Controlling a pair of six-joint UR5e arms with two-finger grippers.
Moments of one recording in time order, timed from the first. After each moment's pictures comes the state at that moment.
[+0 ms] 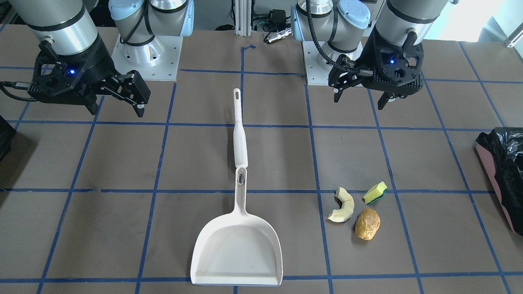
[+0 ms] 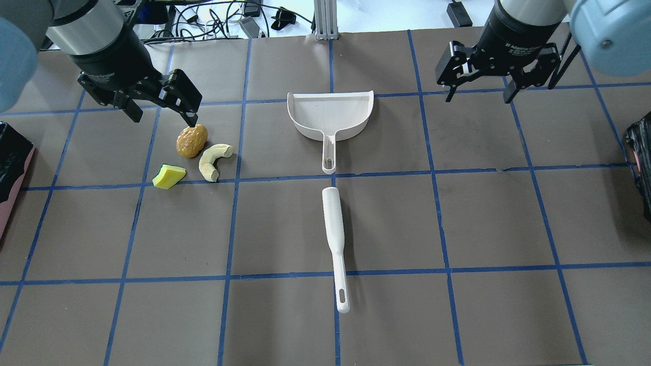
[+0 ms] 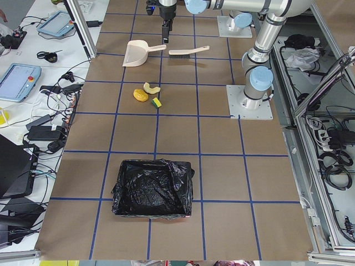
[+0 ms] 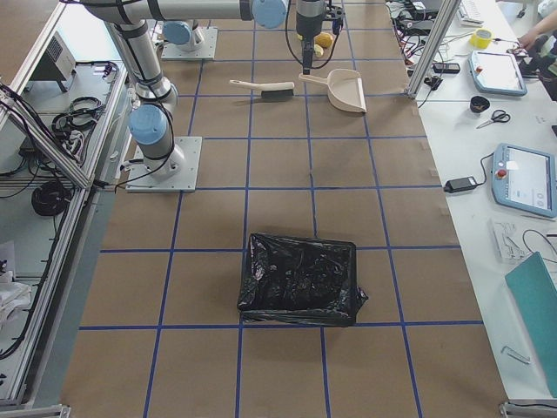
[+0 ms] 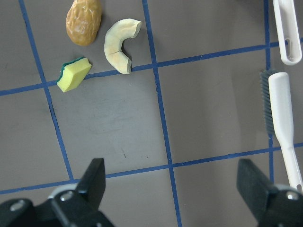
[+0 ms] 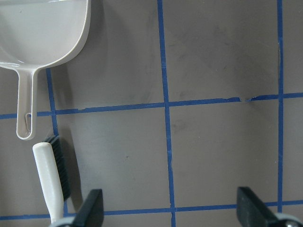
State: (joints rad) left arm -1.55 -1.56 -1.54 -1.60 1.55 0.18; right arm 1.56 -1.54 1.52 -1.59 -1.54 0.06
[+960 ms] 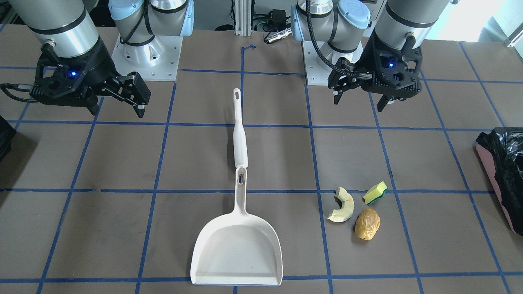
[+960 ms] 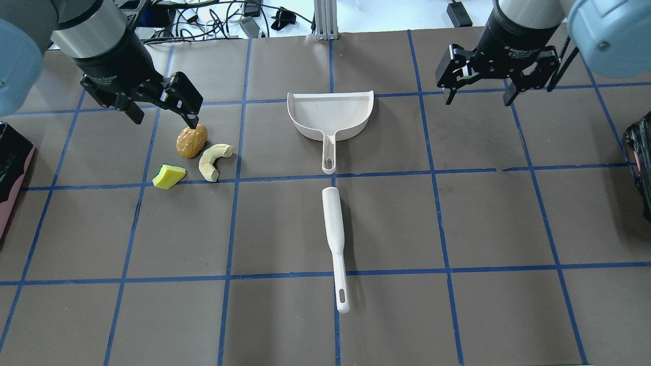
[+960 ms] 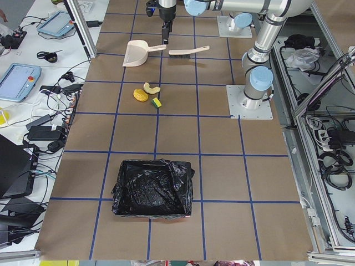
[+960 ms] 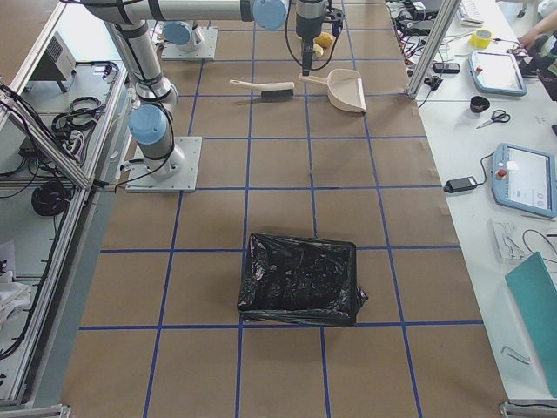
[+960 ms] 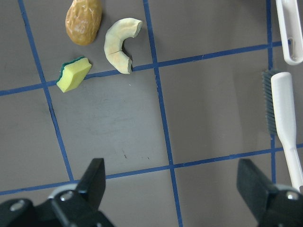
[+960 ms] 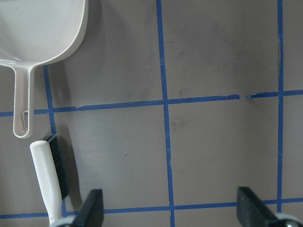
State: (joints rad) left arm -1.55 -1.56 -1.55 -1.59 1.56 0.18; right arm 1.56 -1.53 1.53 -1.59 -1.54 0.06
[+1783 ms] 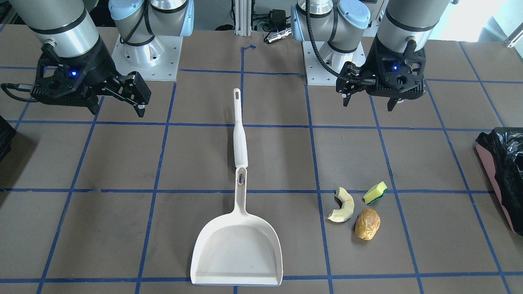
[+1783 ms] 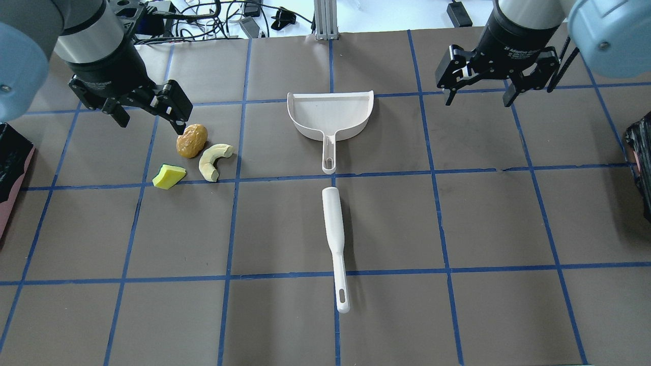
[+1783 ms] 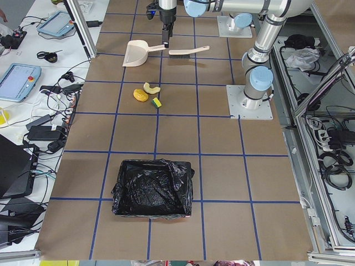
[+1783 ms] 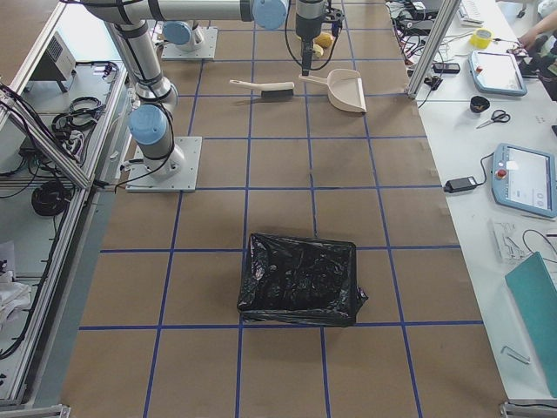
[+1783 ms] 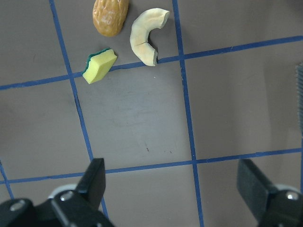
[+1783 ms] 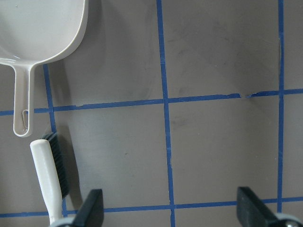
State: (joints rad) left arm -1.55 -1.56 -1.56 -1.59 1.64 0.18; right arm 1.56 -1.53 1.53 -1.59 -1.54 0.06
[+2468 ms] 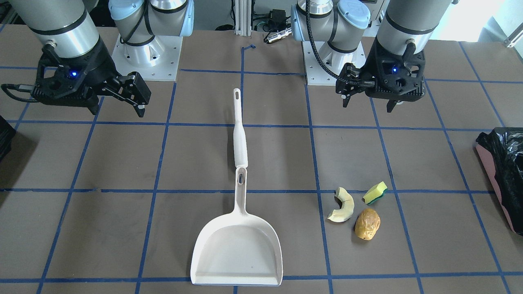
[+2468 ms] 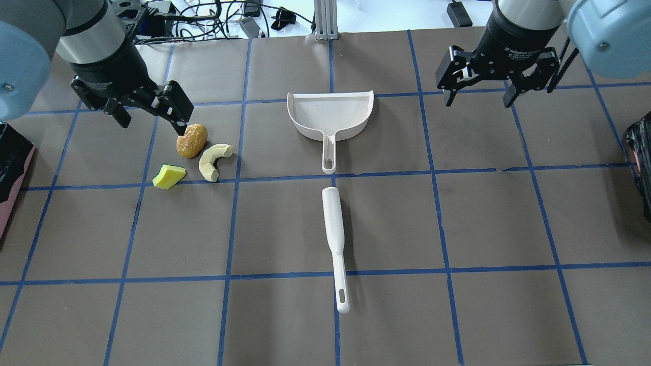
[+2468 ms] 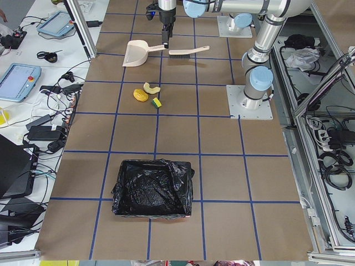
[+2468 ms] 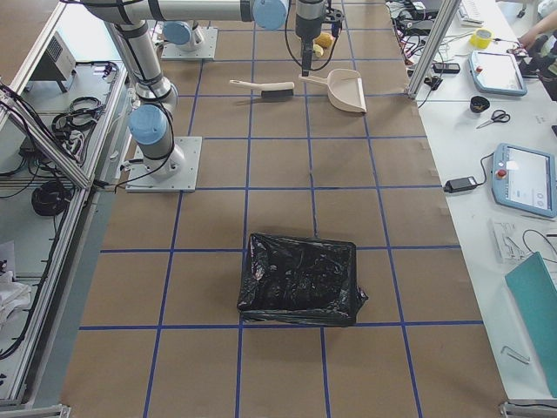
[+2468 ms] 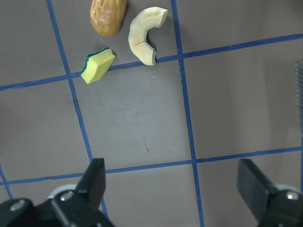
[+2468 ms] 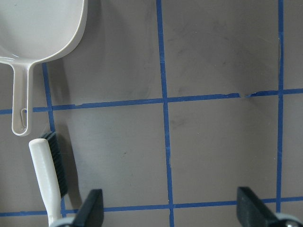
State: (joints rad) left arm -1.55 -1.57 -1.56 -1.59 1.64 0.18; right arm 1.56 -1.53 1.53 -1.59 -1.55 0.06
